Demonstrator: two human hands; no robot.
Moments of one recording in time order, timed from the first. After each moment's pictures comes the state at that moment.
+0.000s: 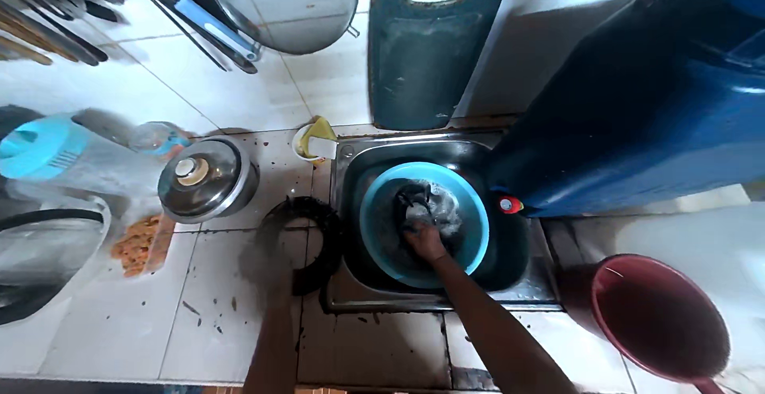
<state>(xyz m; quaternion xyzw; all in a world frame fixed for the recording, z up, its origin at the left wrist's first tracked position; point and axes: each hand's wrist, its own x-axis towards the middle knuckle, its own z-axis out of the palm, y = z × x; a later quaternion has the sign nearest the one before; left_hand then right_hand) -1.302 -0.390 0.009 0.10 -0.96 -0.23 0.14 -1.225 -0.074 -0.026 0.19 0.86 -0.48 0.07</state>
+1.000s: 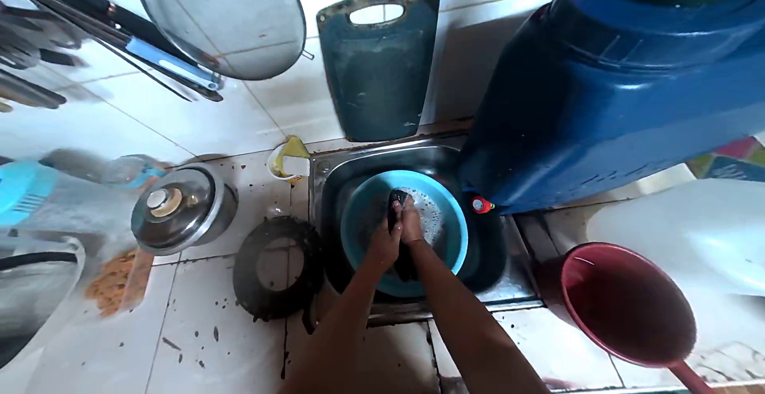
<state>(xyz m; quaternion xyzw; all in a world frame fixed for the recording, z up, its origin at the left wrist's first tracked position) -1.274 -0.157 0.042 -0.14 -0.83 -0.42 -0.34 -1.271 -0.058 -0.008 0.32 0.79 -0.51 -0.02</state>
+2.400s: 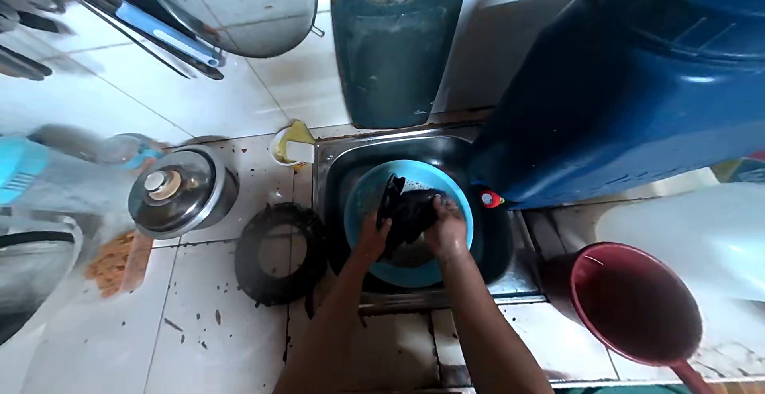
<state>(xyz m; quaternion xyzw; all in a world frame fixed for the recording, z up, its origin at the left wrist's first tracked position) -1.290 -0.191 0.036 -0.11 -0.81 -0.46 -0.34 -1.228 -0.053 0.049 0.36 0.40 -0.81 -0.23</state>
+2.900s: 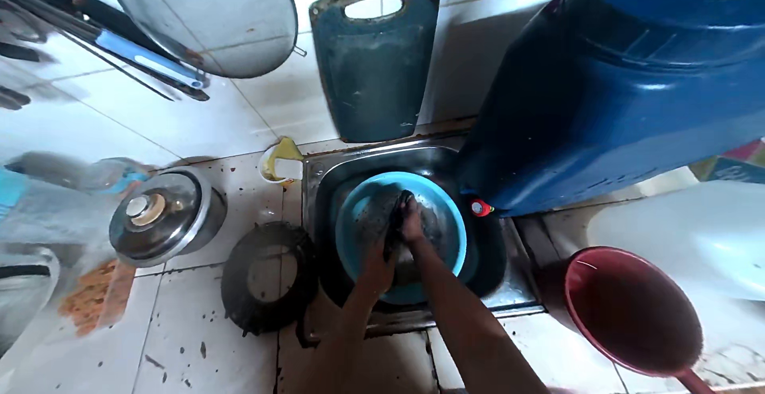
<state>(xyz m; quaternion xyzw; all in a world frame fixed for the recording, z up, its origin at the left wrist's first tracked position) -1.259 -0.175 0.042 -0.14 -0.84 -0.35 -0.38 -1.280 -0.037 -0.058 0.38 0.73 -0.57 -0.03</state>
